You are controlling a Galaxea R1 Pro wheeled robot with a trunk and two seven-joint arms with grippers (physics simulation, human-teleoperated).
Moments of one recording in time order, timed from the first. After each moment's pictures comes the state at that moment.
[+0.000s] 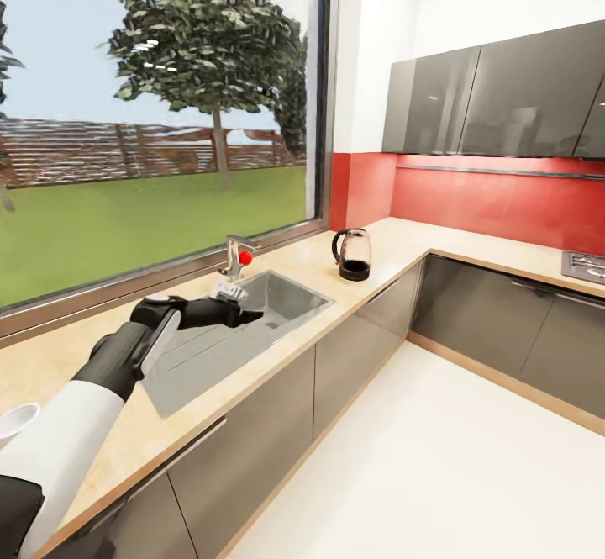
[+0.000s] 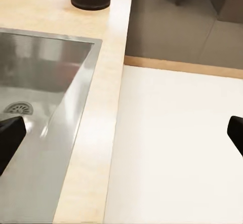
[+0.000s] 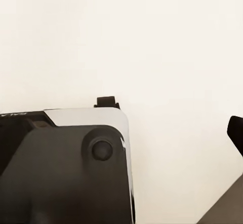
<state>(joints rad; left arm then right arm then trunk) -0.94 0.19 -0.29 -0.96 0.18 0.61 -0.63 -0.24 -0.02 -0.56 -0.04 0.50 -0.03 -0.06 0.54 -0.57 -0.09</state>
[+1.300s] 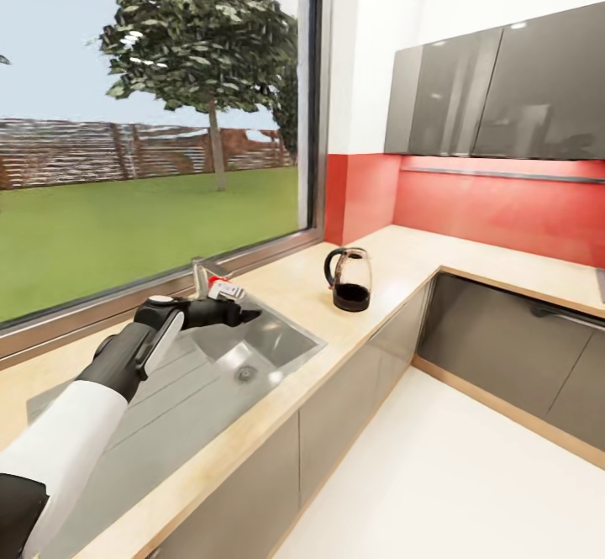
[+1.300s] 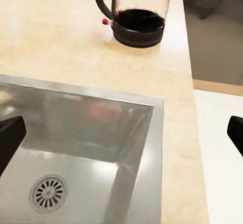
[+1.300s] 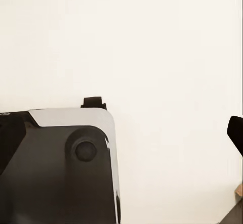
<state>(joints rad) -0.95 0.18 -0.30 -0.95 0.18 0.60 -0.54 -0.24 -0.05 -0.55 -0.03 0.51 -0.03 -0.06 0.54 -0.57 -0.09</state>
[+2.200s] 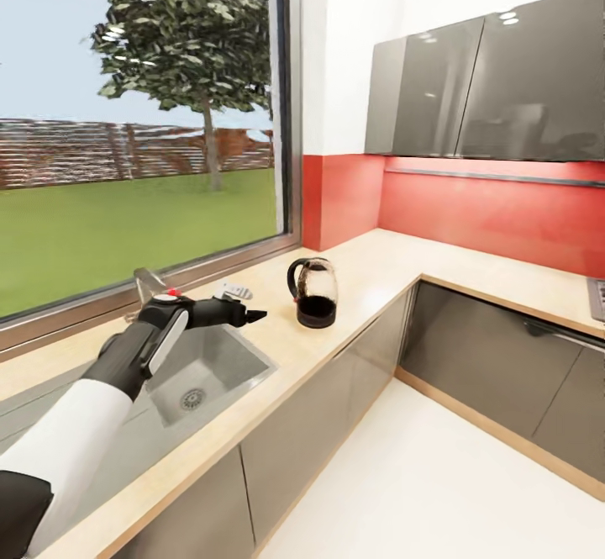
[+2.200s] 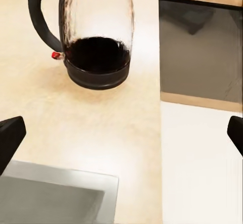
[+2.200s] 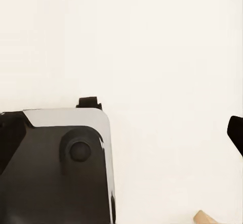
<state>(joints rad) -0.95 0.17 -0.30 -0.95 0.19 0.61 -0.57 -0.24 -0.06 -0.55 -0.03 0.51 -0.03 -0.06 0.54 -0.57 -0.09</state>
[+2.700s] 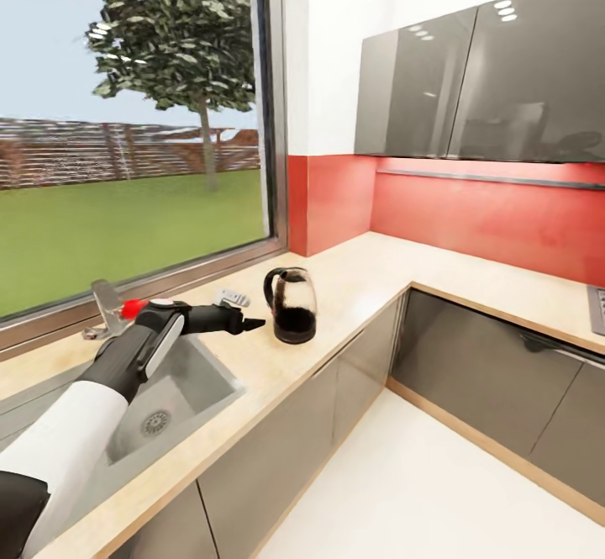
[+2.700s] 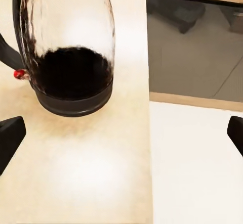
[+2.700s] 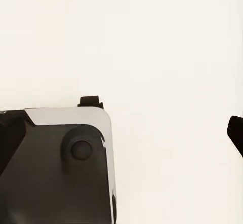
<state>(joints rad) -0.95 0.18 -0.30 -0.91 0.16 0.60 -0.67 -0.24 -0.06 -0.55 -0.03 0.51 -0.03 -0.06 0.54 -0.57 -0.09</state>
